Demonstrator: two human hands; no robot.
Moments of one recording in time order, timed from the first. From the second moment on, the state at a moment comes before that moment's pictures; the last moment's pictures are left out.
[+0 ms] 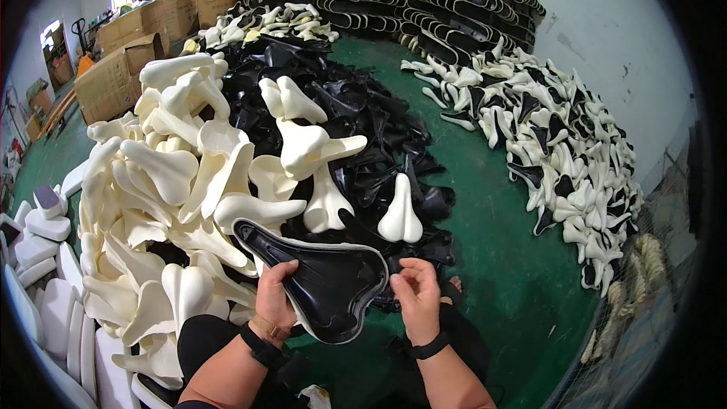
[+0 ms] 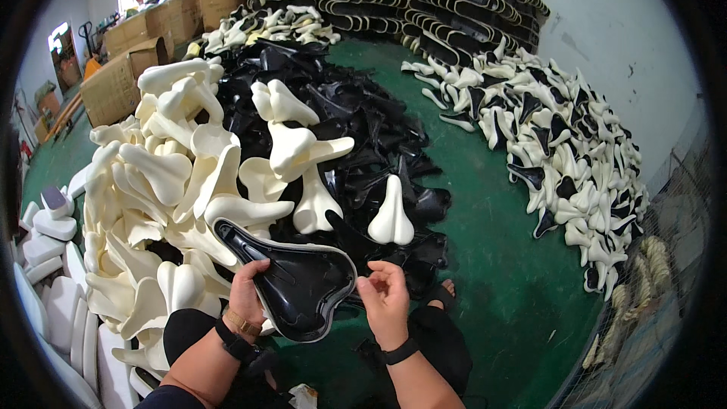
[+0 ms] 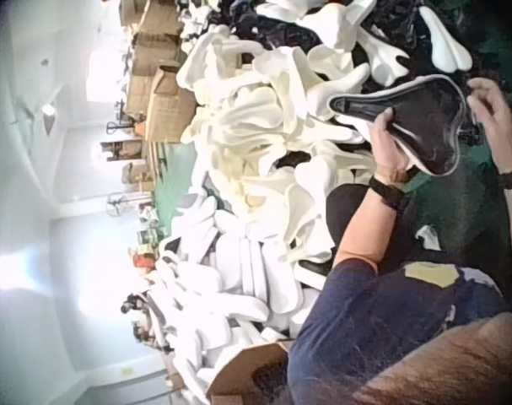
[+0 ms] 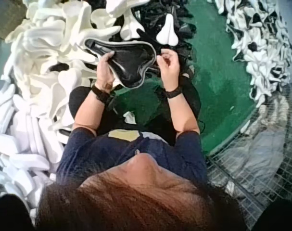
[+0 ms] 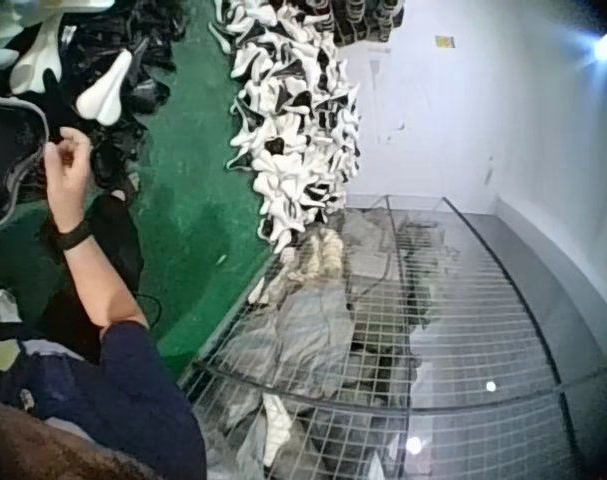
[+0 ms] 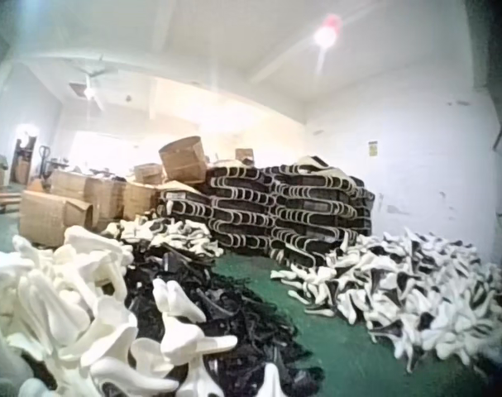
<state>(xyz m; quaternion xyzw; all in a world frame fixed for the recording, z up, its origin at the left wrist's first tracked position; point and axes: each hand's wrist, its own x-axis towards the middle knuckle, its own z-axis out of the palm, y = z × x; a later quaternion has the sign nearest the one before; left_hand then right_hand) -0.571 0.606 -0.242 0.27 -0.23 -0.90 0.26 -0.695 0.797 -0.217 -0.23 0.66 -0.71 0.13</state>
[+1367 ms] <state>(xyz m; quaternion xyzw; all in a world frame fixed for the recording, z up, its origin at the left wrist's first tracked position) -0.516 0.552 -0.181 0.20 -0.48 -0.78 0.35 -0.928 1.138 -0.003 -0.17 0.50 -0.84 -0.11</state>
